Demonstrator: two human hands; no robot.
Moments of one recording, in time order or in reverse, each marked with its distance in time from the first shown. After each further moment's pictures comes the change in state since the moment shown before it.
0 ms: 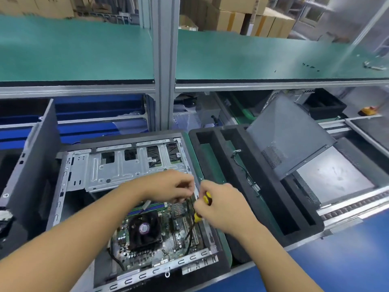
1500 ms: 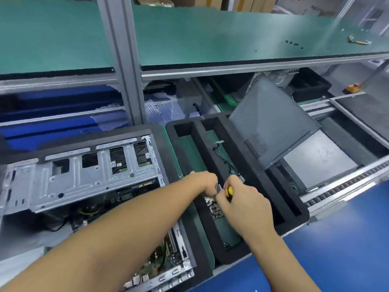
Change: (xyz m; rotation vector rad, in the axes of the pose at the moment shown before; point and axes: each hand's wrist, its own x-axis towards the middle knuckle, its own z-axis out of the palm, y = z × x) left_hand 0.213 0.041 0.076 0.438 -0.232 -0.255; right_hand -0.011 0.096 -0.011 -0.236 0.233 0.399
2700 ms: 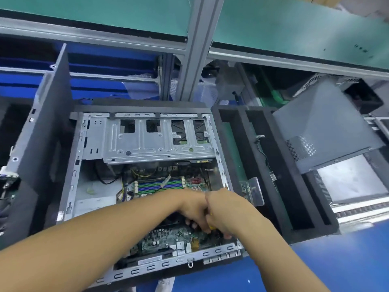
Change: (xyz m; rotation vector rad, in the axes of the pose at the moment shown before) left_hand -0.123 -0.118 0.108 -0.520 -0.250 0.262; right_hand -0.020 -0.148 0.037 -0.362 -0.786 -0.395
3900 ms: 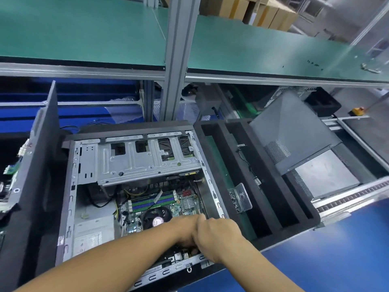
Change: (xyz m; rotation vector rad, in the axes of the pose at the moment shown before) left_hand -0.008 0.011 0.038 0.261 0.251 -0.162; right_hand -0.029 -0.021 0.039 -0.157 0.069 0.084
